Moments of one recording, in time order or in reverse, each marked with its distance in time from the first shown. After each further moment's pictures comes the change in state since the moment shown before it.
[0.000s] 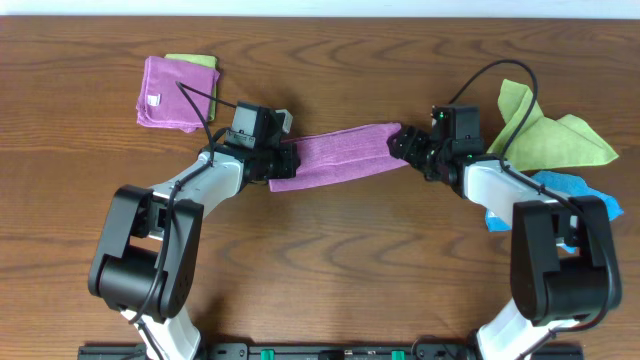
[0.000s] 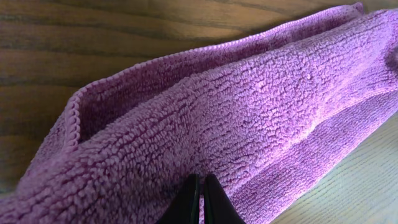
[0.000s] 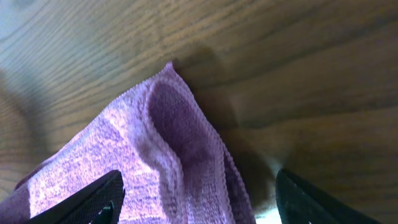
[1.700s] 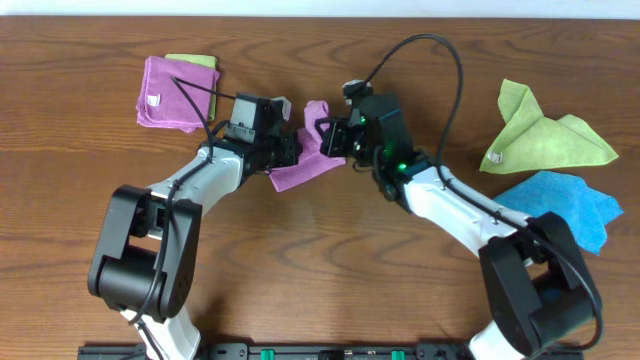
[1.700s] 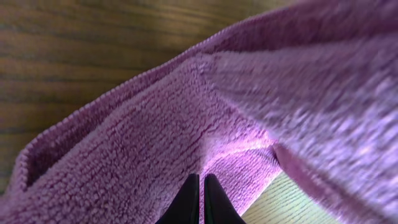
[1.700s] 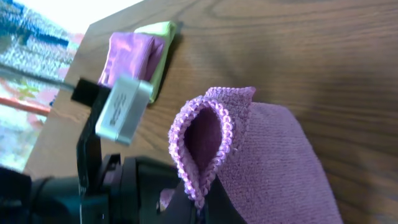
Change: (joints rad) left arm 0.007 0.000 0.048 0.039 0.000 -0.075; right arm 0.390 -0.061 0.097 0.230 0.026 -0.014
